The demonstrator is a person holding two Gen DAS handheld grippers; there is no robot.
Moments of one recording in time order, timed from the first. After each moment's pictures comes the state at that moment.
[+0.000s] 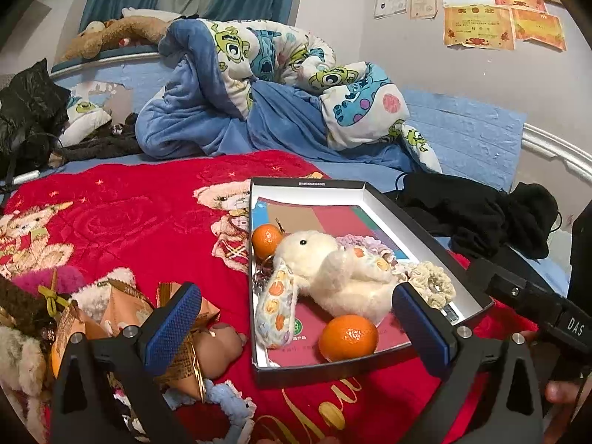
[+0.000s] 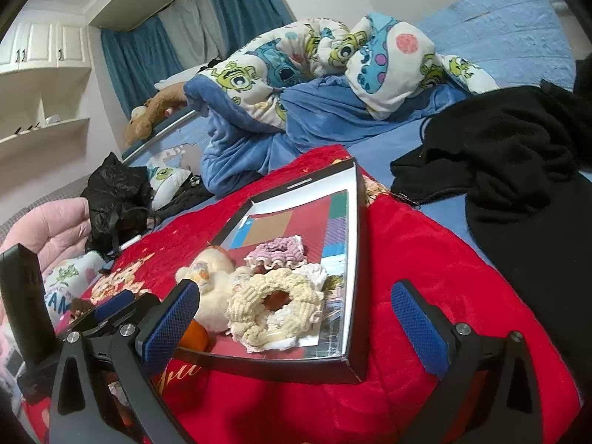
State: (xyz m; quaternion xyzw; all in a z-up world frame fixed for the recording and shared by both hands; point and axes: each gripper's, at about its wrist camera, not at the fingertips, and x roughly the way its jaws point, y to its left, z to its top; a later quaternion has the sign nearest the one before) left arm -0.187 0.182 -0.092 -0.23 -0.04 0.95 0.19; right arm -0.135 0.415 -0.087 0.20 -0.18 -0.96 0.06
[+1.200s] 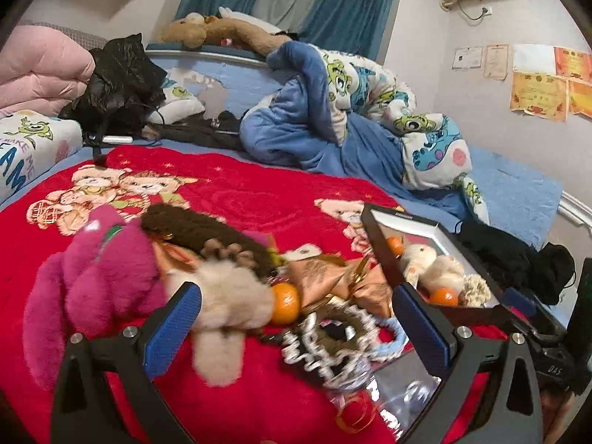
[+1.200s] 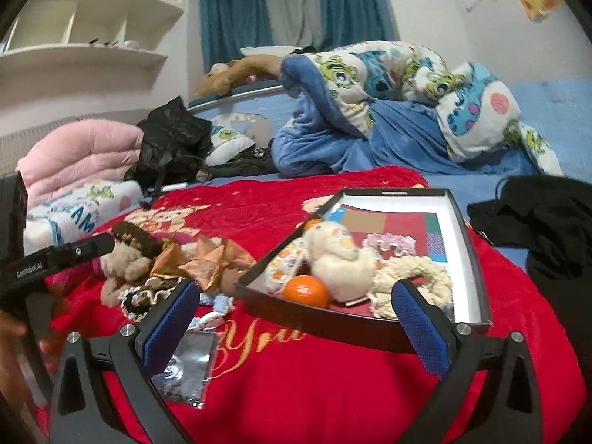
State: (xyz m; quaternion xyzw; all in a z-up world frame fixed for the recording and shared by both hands) left arm -0.094 0.004 -0.086 -0.21 -0.13 0.97 0.07; right arm -0.096 0.303 -0.074 0.18 -0.01 -0.97 0.15
